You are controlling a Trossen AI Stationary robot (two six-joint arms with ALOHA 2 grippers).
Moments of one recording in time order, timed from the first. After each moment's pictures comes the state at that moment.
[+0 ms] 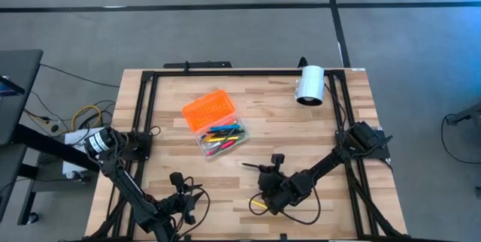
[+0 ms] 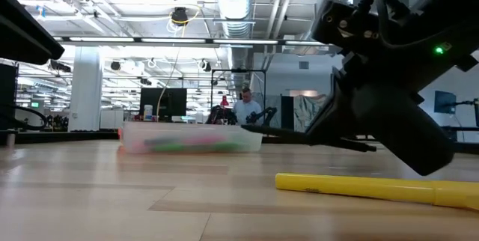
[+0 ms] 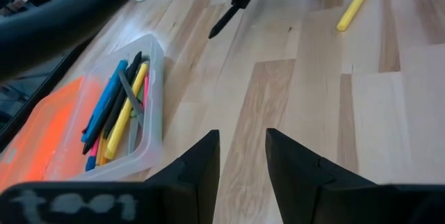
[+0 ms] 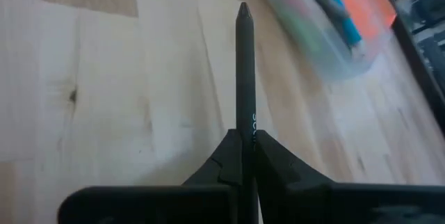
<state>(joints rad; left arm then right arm) -1.00 1.88 1.11 -0.79 -1.08 -1.10 0.61 2.02 1.12 -0.39 0.87 0.46</state>
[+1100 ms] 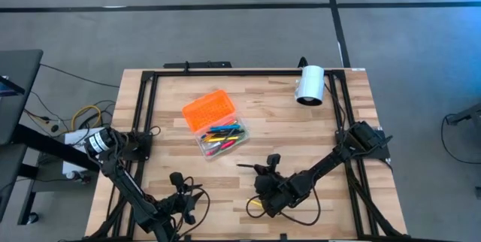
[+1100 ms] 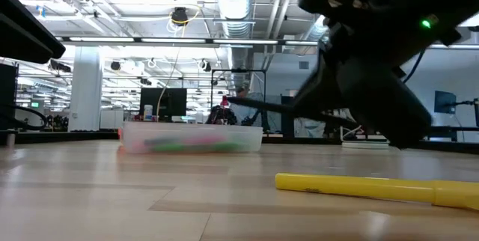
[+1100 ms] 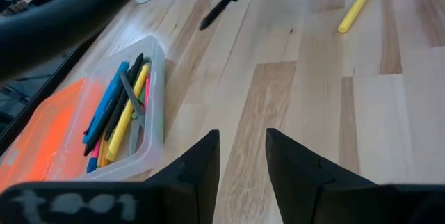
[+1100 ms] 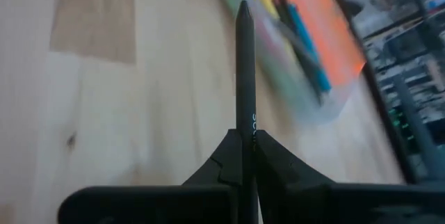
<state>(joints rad) -1.00 1.88 1.11 -0.79 -1.09 -1.10 0.61 2.02 1.18 -0.40 0.93 0.31</state>
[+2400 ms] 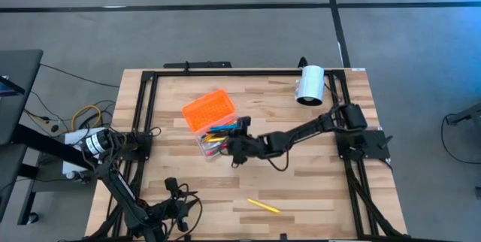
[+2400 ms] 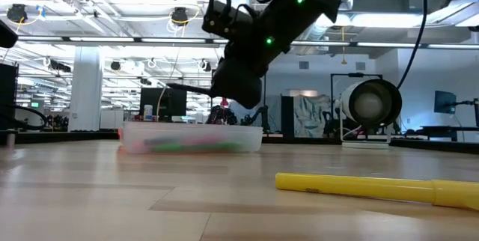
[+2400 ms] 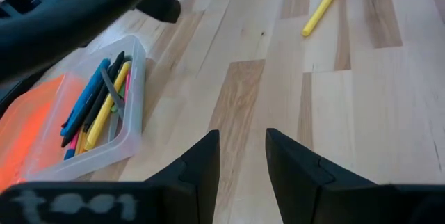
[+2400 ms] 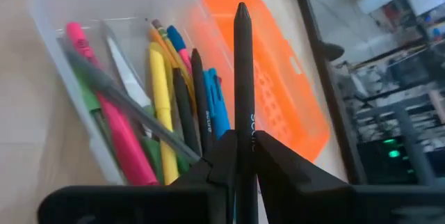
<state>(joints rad) -1.09 1.88 1.11 -0.79 -1.09 -1.17 0.19 2.02 1.28 0.00 0.68 -0.36</state>
